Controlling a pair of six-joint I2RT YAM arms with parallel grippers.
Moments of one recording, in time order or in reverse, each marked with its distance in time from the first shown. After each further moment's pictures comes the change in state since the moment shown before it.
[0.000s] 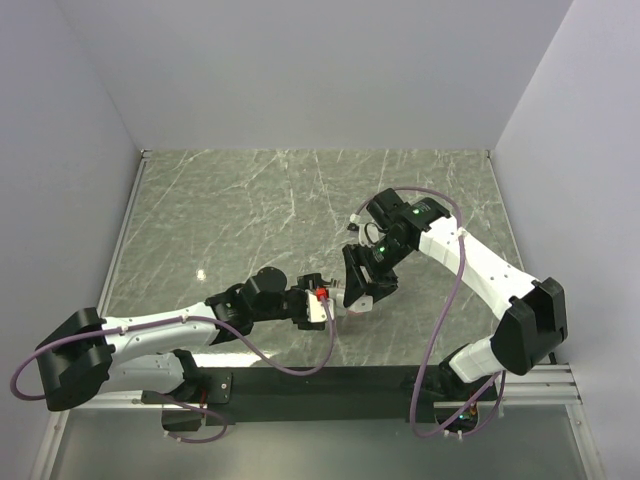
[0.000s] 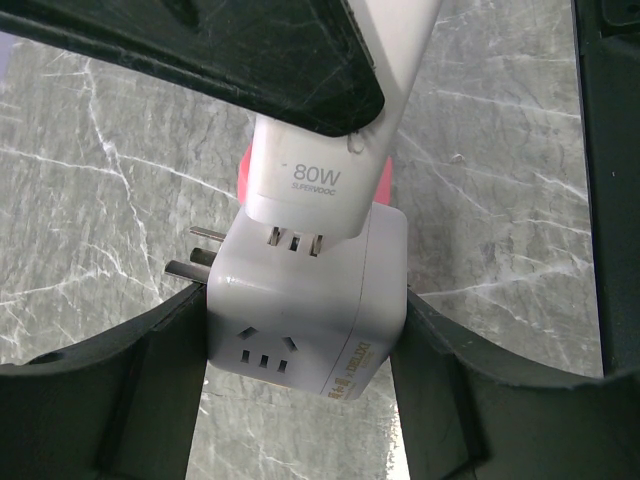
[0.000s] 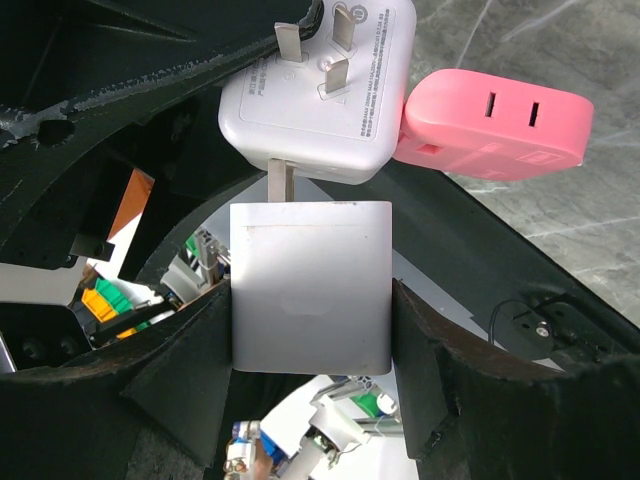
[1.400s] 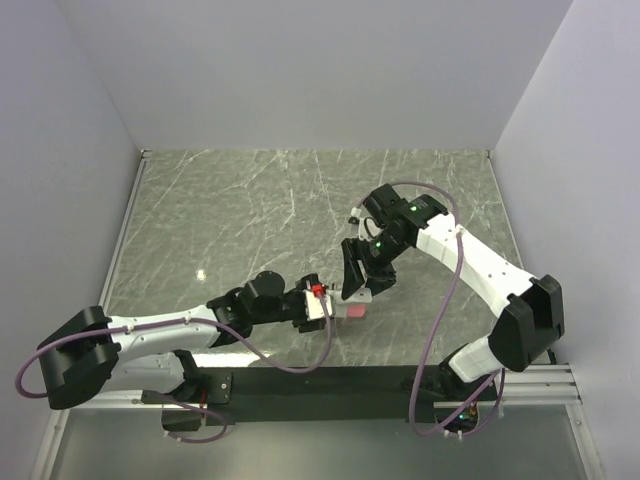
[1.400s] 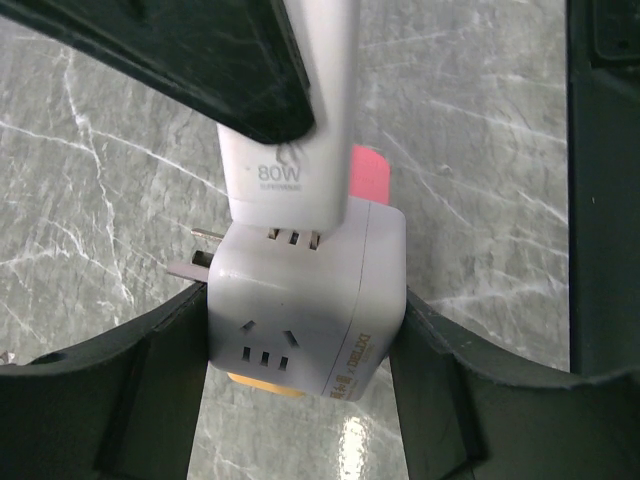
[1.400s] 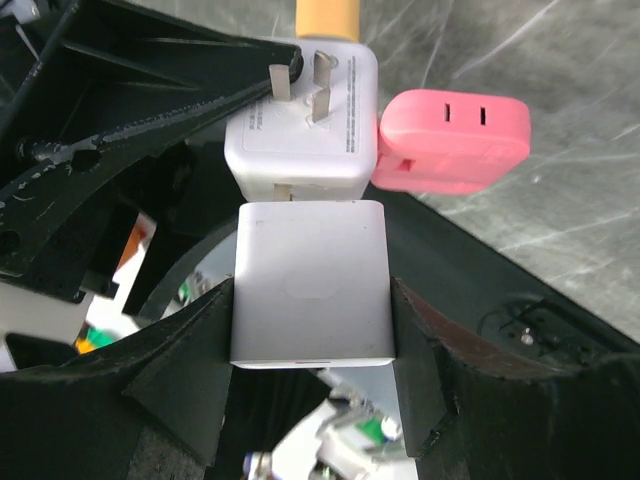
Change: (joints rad) left arm 0.000 0.011 -0.054 0.087 -0.004 -0.119; right arm 0.008 0.029 0.040 0.025 0.105 0.072
